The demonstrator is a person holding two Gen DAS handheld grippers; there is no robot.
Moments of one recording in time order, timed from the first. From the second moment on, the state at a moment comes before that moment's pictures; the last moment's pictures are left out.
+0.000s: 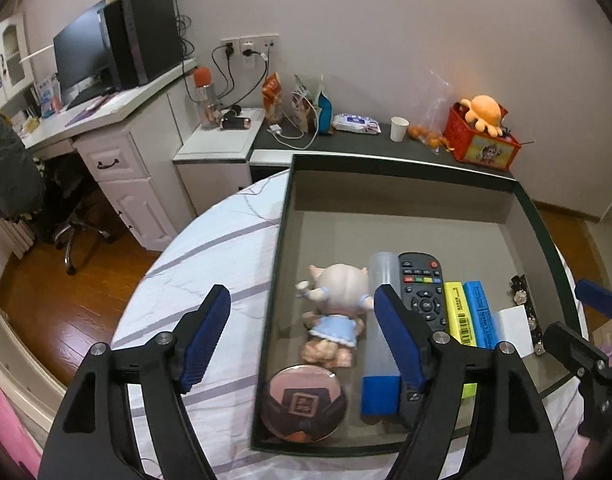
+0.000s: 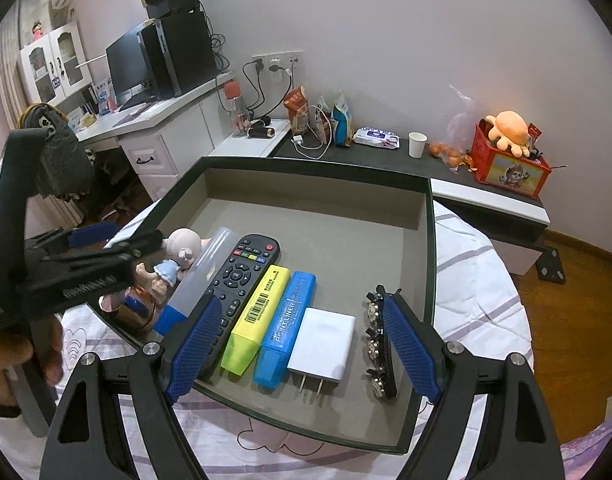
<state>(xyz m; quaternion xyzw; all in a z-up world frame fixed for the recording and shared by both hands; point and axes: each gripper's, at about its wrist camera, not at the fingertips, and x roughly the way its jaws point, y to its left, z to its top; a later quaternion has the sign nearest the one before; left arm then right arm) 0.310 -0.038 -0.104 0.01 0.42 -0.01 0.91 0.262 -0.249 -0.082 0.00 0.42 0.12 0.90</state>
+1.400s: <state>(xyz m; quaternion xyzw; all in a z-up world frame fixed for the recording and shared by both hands) 0.329 -0.054 -0.123 0.09 0.44 0.02 0.89 0.266 -0.267 -0.088 0.02 0.42 0.12 0.90</state>
